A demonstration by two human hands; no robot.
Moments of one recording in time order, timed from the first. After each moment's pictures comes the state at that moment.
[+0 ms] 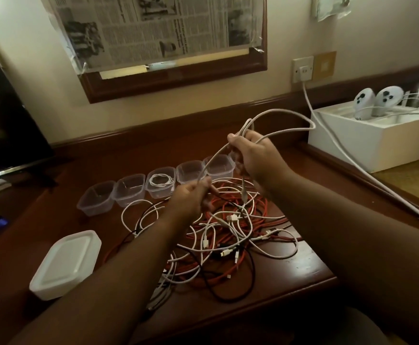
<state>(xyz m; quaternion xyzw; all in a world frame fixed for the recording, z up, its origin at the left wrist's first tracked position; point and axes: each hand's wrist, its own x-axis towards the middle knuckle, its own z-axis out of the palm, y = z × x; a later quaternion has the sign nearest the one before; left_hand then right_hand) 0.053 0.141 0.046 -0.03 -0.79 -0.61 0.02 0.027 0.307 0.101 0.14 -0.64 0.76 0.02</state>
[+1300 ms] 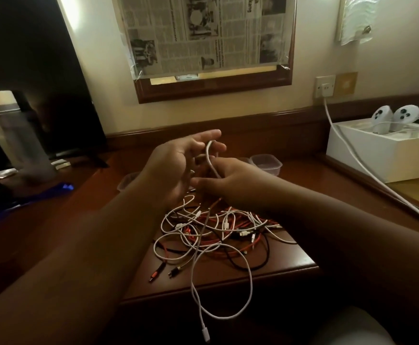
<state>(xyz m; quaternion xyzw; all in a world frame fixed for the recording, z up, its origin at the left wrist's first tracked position) 0.171 0.109 0.140 -0.09 -0.68 -0.73 0.04 0.168 0.256 0.129 0.34 -0.78 0.51 -0.13</state>
